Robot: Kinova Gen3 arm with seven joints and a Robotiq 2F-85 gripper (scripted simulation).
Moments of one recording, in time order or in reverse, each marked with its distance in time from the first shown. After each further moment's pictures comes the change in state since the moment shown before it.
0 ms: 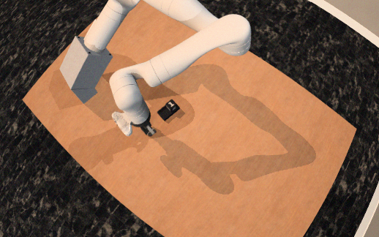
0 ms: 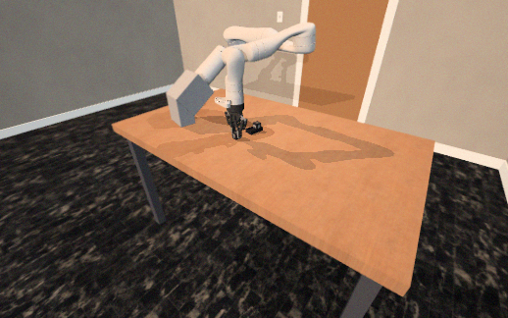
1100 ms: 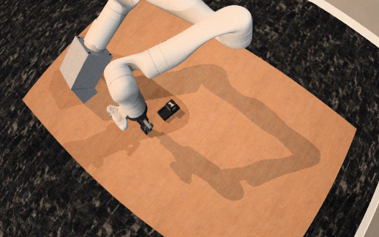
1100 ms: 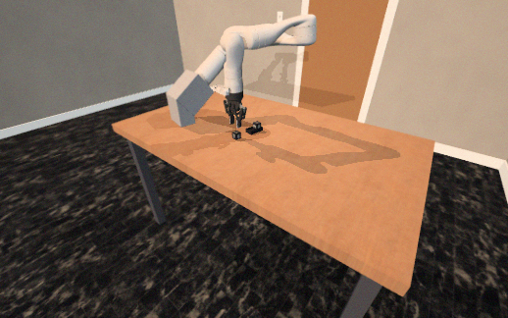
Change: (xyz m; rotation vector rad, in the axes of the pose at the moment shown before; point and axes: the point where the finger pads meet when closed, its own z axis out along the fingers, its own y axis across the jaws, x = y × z) arm -0.001 0.006 -0.048 -0.018 -0.004 0.002
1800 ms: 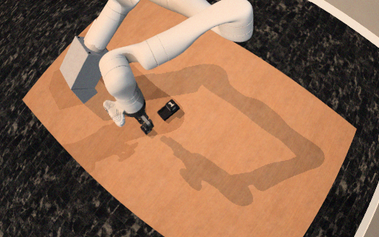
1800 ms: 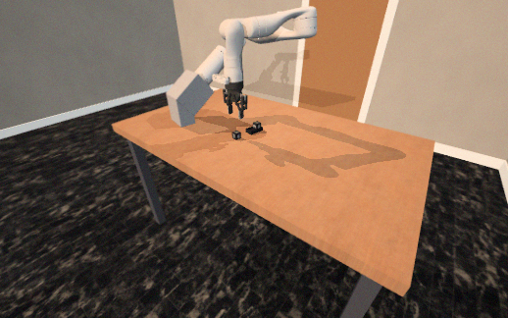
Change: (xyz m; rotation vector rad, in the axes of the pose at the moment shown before) arm 0.001 -0.005 -0.042 0.018 0.004 -0.002
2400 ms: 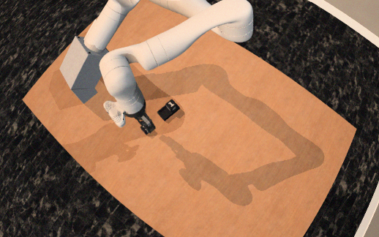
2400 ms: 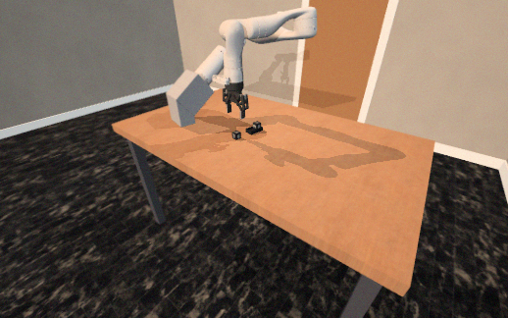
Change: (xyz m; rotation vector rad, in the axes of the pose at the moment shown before) arm 0.000 -0.001 0.002 0.004 0.002 -0.009
